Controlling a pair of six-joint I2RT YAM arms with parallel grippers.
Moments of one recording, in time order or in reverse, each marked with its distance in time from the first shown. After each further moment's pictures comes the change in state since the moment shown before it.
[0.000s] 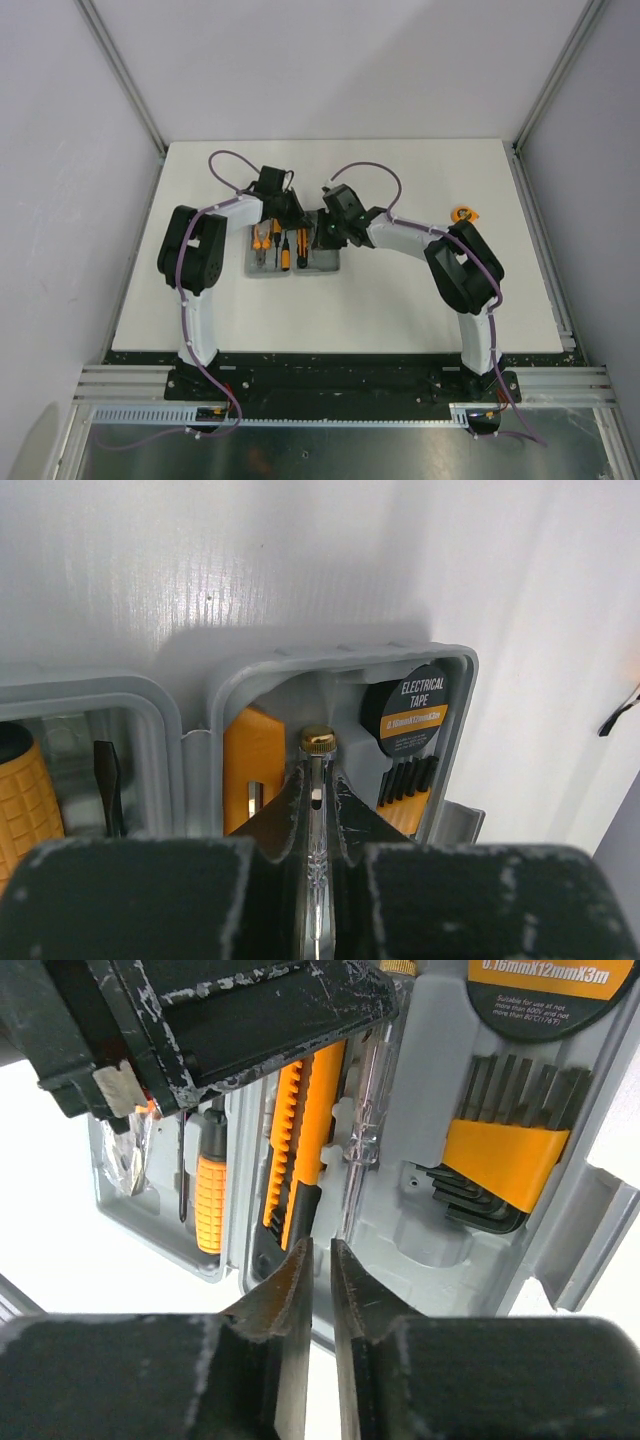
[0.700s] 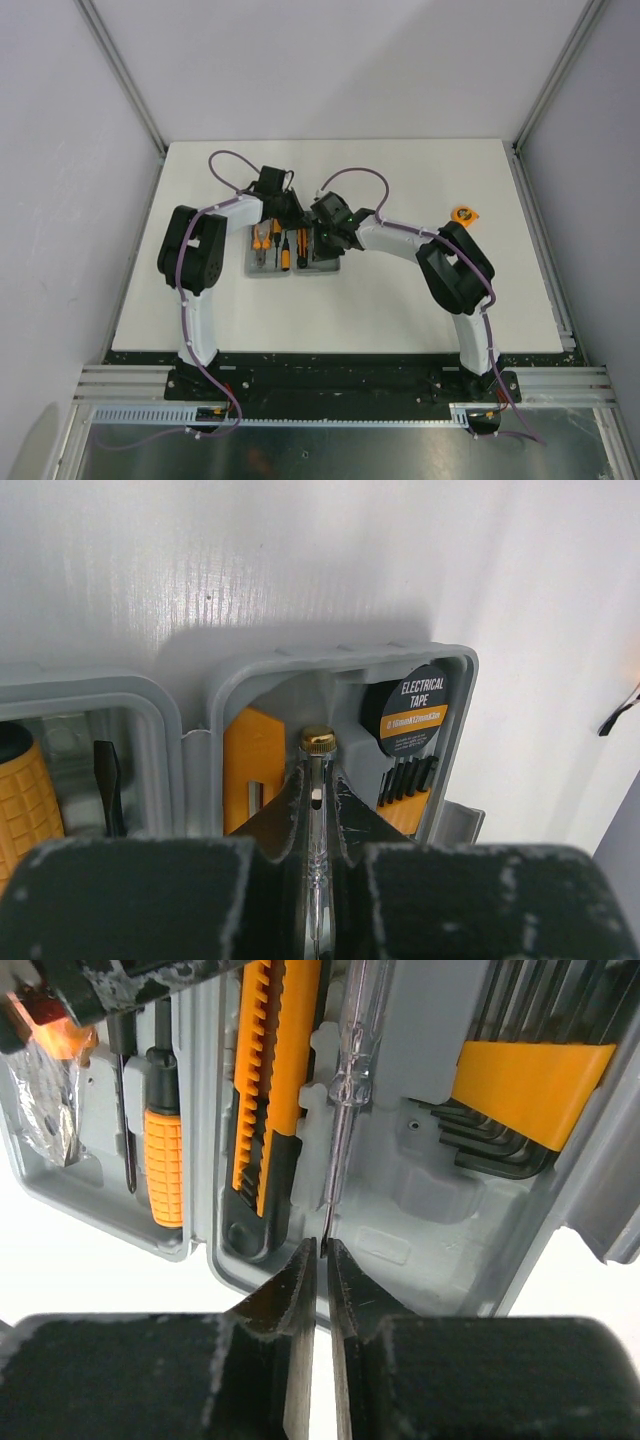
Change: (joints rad) left arm 0.000 0.000 0.000 0.000 0.000 0.000; right arm 0.055 0.040 0.080 -0.182 0.077 -0.011
